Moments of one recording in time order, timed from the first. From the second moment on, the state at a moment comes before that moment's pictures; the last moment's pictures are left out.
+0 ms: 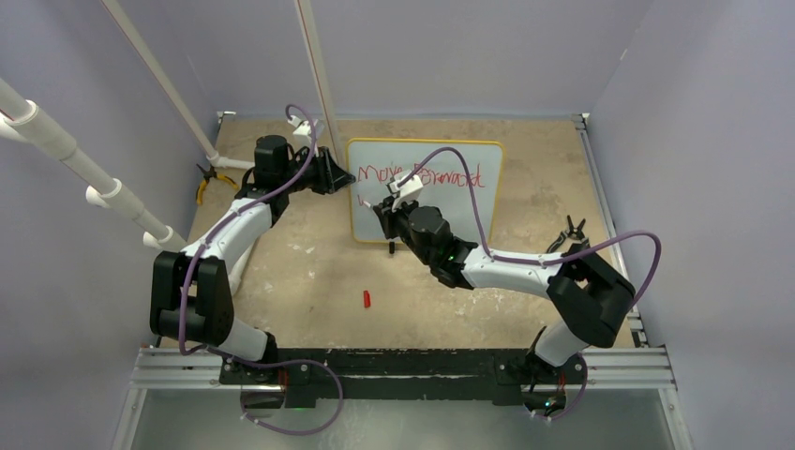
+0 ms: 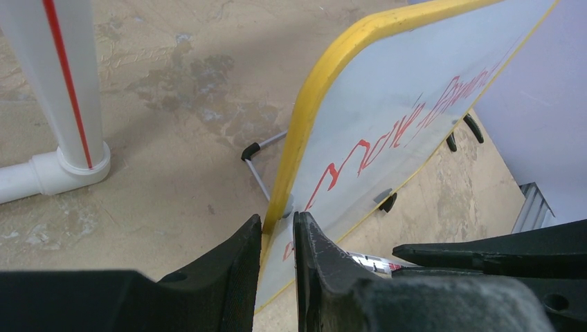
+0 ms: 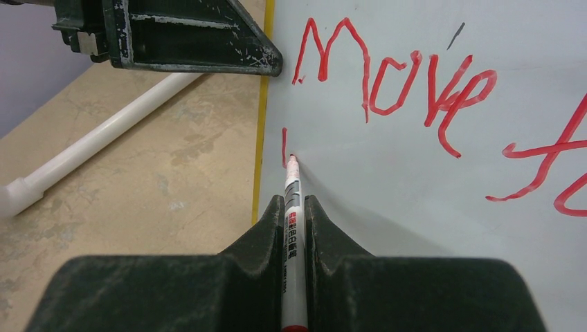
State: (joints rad) left arm -0.15 1.49 1.00 0.09 0.65 -0.30; right arm 0.94 1.58 0.86 0.59 0.36 0.19
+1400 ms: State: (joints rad) left arm -0.15 1.49 1.00 0.09 0.65 -0.30; right arm 0.95 1.55 0.82 0.61 0.41 0.21
